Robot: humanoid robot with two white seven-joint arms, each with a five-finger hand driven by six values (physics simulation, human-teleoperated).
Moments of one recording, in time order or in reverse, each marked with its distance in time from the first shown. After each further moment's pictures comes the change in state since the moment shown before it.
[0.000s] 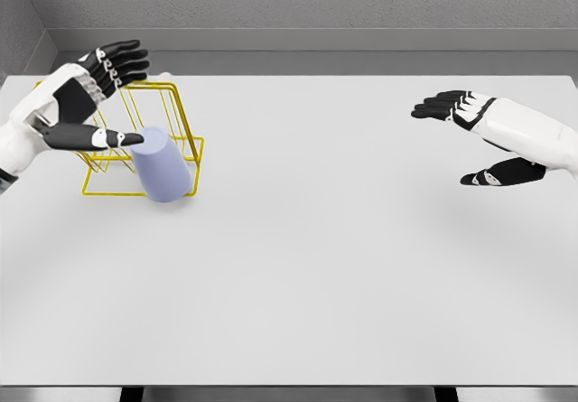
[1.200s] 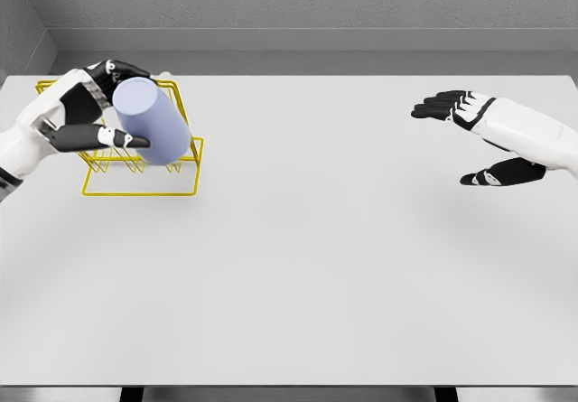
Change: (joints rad) left arm 0.008 -0.011 0.000 0.001 -0.004 0.035 0.001; right arm 0.000 0.000 0.000 -0.001 -0.001 0.000 0.000
